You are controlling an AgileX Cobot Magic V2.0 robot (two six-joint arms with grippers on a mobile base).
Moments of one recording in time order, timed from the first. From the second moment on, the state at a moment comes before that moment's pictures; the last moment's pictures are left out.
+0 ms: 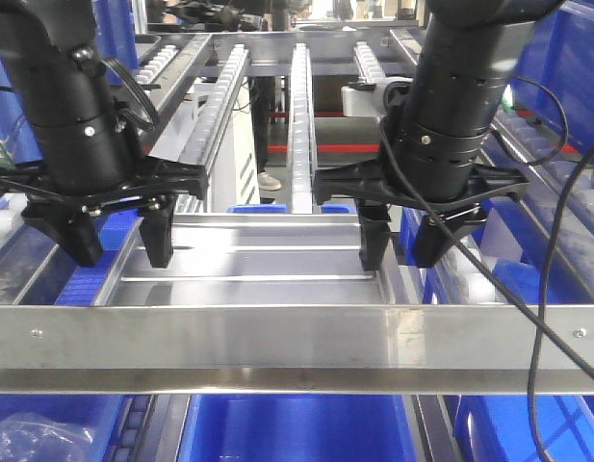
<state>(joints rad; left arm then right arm) -0.51 1.85 -1.25 0.12 0.69 -0.41 0.48 1.87 -1.23 -0.06 0.58 0.42</state>
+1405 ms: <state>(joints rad) -0.52 1.80 -1.43 0.14 0.89 -0.47 0.47 1.72 -1.24 -0.06 0.65 0.45</state>
